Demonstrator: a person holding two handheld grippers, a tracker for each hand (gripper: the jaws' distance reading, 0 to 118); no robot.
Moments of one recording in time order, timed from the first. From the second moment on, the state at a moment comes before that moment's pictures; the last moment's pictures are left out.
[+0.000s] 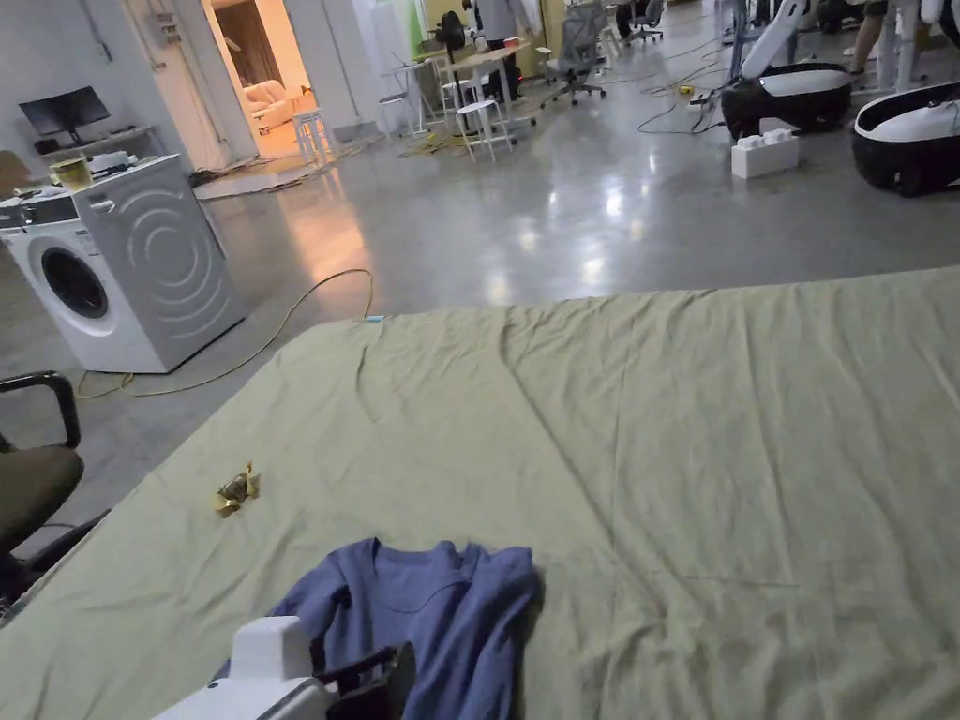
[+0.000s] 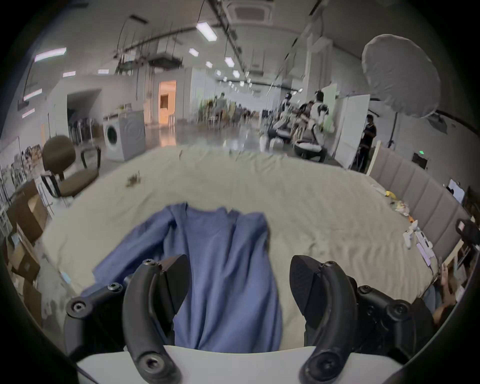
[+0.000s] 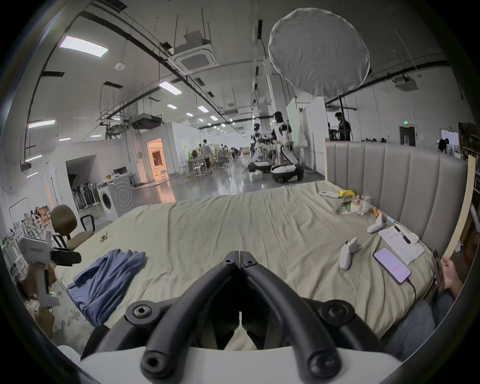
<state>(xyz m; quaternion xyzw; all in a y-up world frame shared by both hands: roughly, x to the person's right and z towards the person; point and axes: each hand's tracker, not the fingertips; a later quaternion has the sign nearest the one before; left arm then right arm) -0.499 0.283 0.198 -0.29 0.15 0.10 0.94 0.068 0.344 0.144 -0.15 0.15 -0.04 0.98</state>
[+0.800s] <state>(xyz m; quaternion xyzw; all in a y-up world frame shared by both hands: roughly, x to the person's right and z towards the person) -0.567 0.178 0.079 -0.40 0.20 0.15 0.88 0.060 0.307 0.131 -0.25 0.12 0.00 0.96</state>
